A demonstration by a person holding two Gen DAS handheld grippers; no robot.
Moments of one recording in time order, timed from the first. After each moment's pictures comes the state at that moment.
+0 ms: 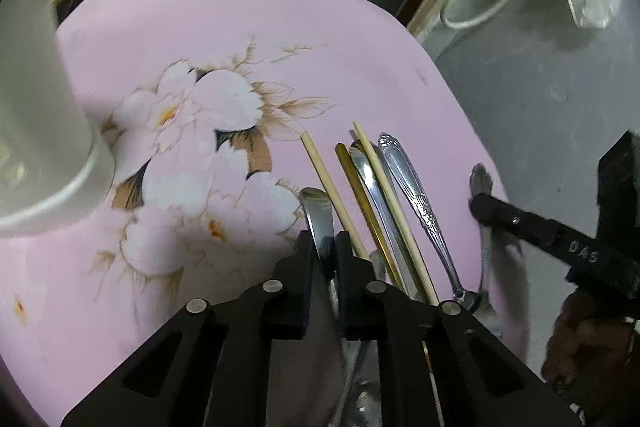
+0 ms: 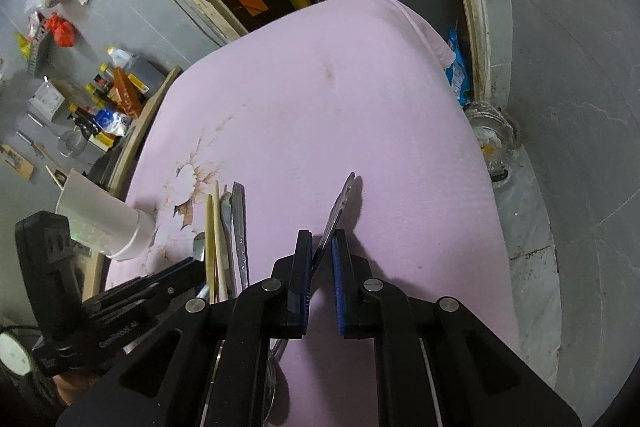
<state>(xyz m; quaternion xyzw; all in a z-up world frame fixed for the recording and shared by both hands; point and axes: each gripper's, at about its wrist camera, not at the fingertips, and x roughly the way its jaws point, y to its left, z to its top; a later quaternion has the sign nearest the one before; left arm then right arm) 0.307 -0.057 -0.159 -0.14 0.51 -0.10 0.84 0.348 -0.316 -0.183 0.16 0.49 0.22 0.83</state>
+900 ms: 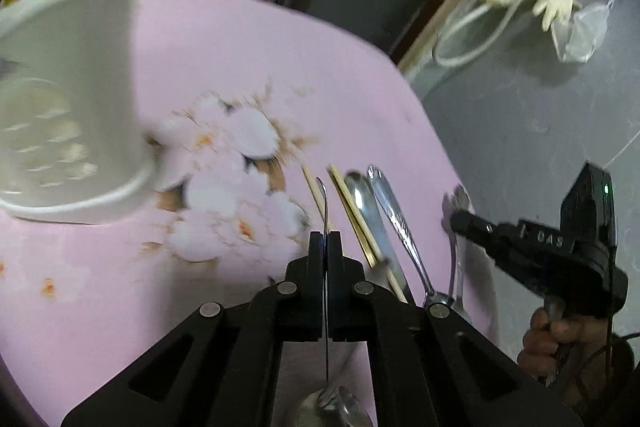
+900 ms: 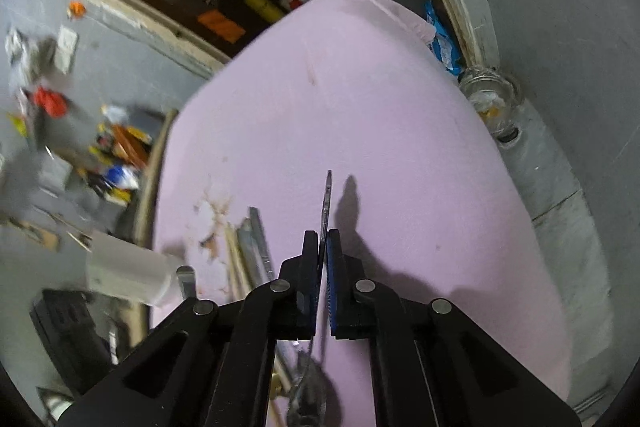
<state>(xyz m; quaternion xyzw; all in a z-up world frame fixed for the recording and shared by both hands) 0.264 -0.033 -0.120 -0.17 0.45 -0.09 0.87 0.337 -0.330 -0.179 0.28 0.47 0.19 0.81</state>
